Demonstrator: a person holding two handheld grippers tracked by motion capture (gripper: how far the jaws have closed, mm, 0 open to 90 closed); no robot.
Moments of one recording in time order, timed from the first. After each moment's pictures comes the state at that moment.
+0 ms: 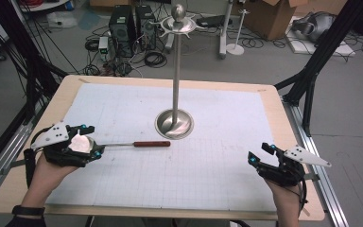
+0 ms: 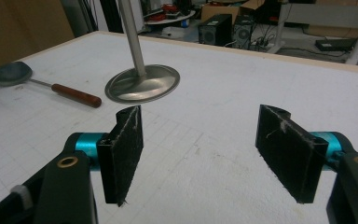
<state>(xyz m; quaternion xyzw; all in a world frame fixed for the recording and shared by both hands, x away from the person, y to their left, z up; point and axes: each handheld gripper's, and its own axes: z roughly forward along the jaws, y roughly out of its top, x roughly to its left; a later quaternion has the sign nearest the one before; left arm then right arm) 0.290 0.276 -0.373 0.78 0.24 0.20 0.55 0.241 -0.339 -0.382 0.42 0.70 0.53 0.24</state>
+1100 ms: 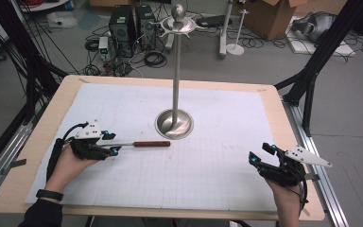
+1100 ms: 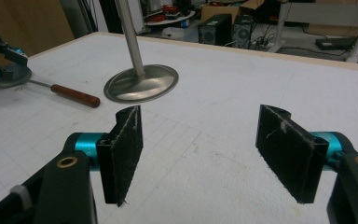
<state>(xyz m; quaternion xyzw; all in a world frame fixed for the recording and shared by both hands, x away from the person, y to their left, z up) 0.334 0.237 -0.409 0.86 0.23 0.17 0.42 0.241 -0.342 -0.384 0.42 0.69 0.53 0.24</state>
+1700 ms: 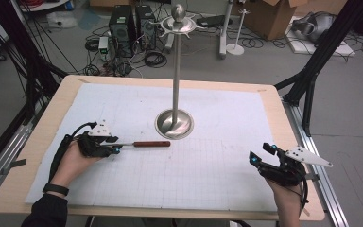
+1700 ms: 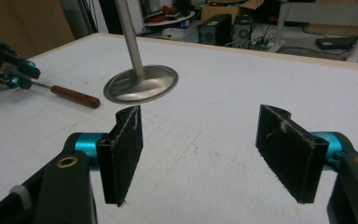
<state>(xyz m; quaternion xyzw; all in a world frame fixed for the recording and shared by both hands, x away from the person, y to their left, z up) 0.350 0.225 -0.421 0.89 0.25 0.15 0.35 0.241 -0.343 -0.384 0.42 0.69 0.53 0.24</state>
